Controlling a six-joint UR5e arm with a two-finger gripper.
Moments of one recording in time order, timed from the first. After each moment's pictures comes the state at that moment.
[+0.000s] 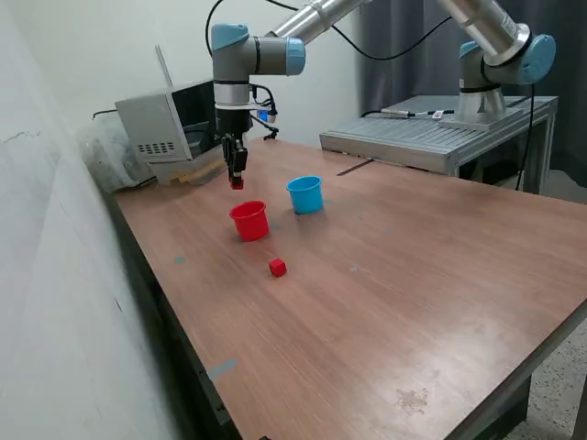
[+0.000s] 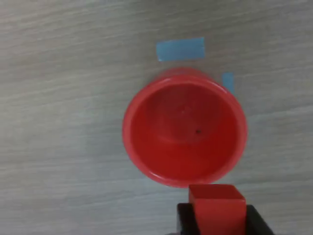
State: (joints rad) arm -0.24 -0.77 1.13 -2.17 -1.62 3.07
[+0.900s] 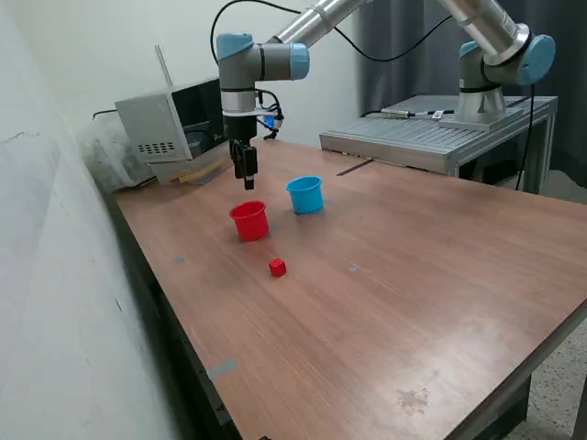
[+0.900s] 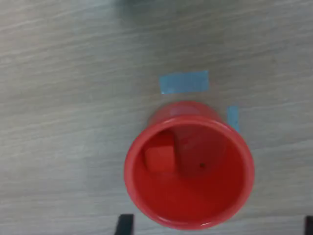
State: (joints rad) arm -0.24 -0.79 1.19 -2.17 -1.62 3.07
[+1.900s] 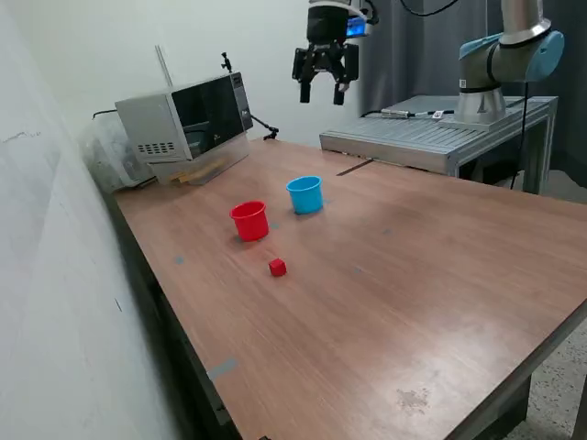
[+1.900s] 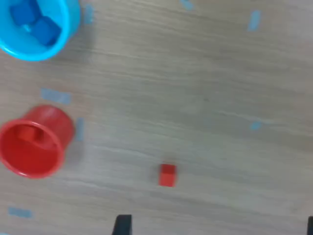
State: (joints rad) arm -0.03 -1.27 1.58 -2.21 -1.57 2.93
